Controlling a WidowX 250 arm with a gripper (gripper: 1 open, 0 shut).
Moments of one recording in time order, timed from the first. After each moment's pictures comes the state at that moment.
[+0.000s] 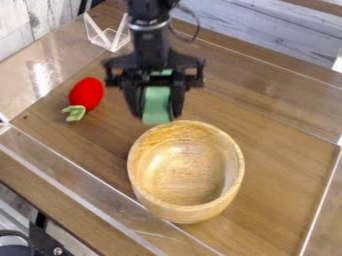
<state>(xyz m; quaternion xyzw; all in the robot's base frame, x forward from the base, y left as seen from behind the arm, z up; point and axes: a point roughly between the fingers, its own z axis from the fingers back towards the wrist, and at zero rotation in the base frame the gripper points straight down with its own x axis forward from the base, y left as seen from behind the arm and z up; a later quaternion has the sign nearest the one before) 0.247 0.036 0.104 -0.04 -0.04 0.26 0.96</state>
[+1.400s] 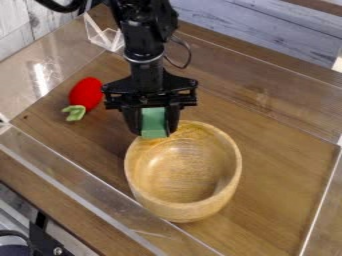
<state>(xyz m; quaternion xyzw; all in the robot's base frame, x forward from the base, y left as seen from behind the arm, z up) 0.249 0.023 0.069 -0.03 -0.07 0.28 0.96</state>
